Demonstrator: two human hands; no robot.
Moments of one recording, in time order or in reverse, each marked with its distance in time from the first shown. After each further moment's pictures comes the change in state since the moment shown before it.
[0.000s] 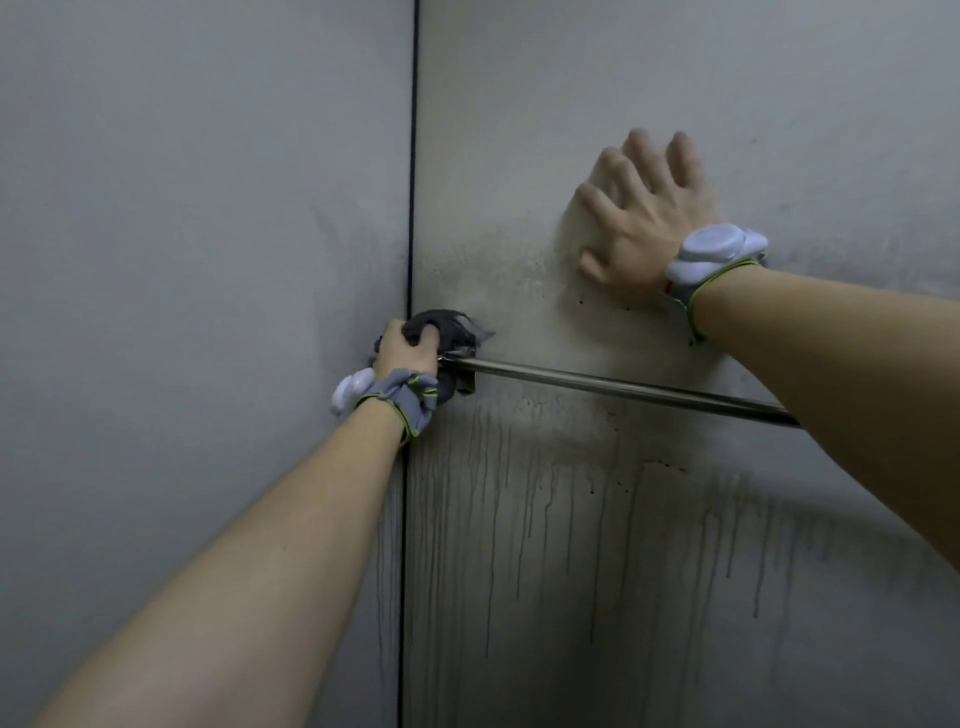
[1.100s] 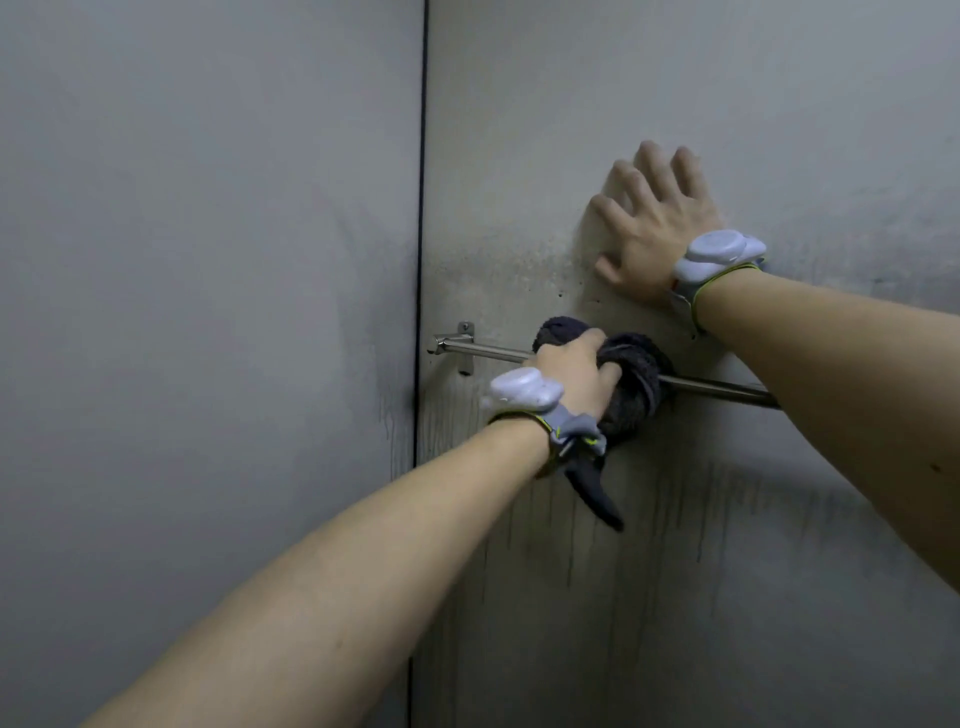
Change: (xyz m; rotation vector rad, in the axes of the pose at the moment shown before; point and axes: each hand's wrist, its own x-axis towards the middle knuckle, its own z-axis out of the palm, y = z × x) left_hand -0.184 0.119 0.039 0.423 -0.279 0.471; right_hand -0.032 0.029 -0.020 0.038 -0.029 0.001
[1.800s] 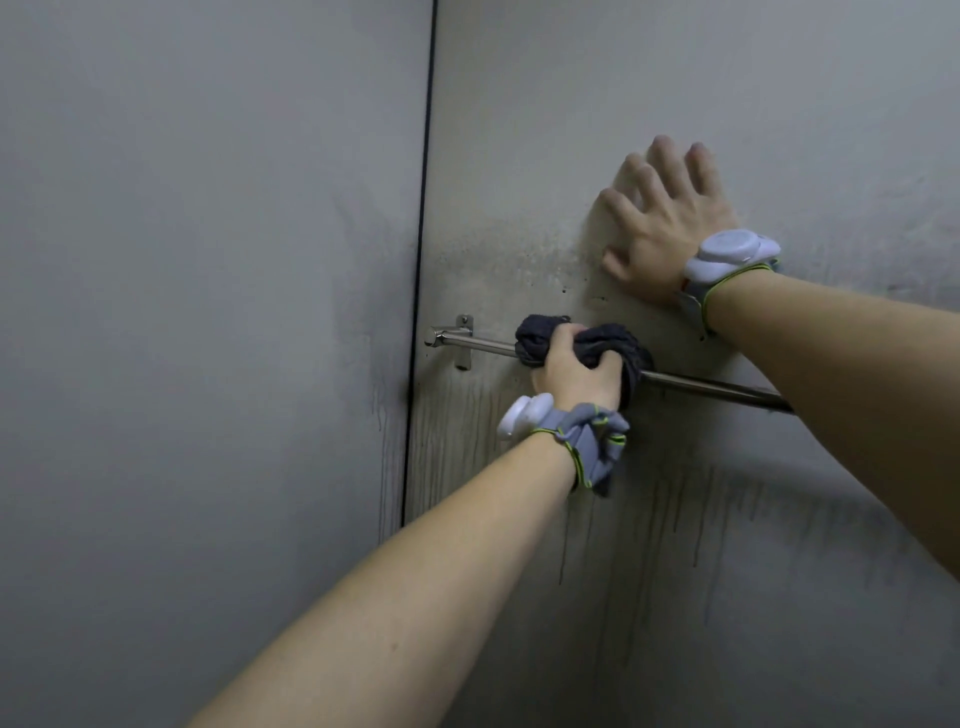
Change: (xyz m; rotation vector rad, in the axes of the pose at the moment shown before) left_hand -0.001 0.014 0.021 -0.697 0.169 -0.398; right_hand 0.001 0.003 0.007 -0.006 0.022 0.002
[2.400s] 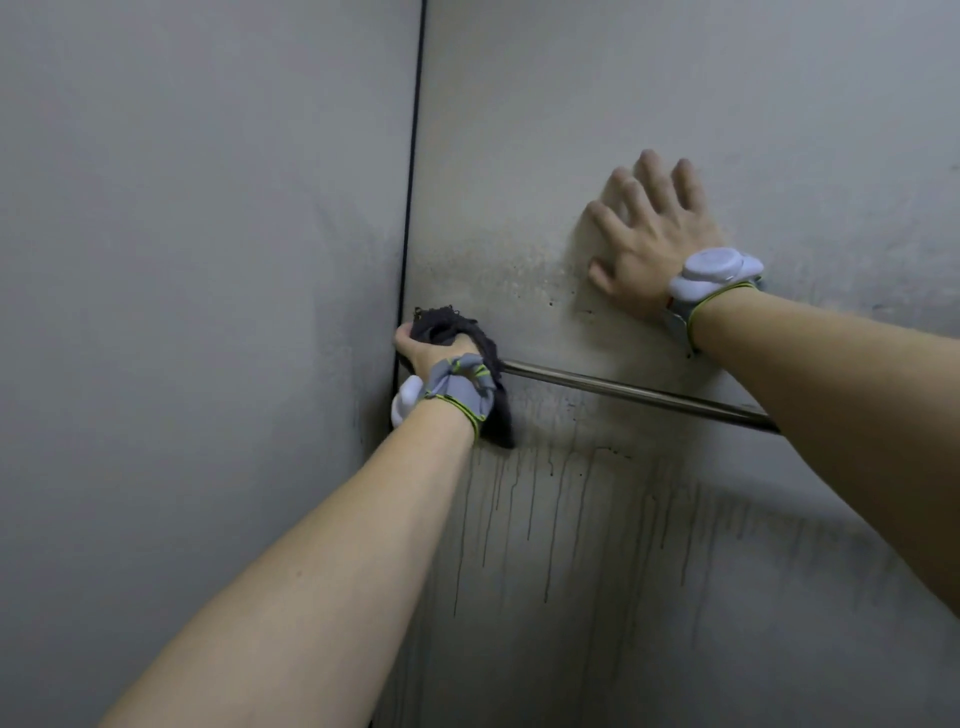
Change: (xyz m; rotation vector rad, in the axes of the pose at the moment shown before) left_hand 0.090 -0.026 -0.055 -0.263 0.406 -0.289; right_hand 0.000 -0.003 -0.001 0.001 0.027 -0.011
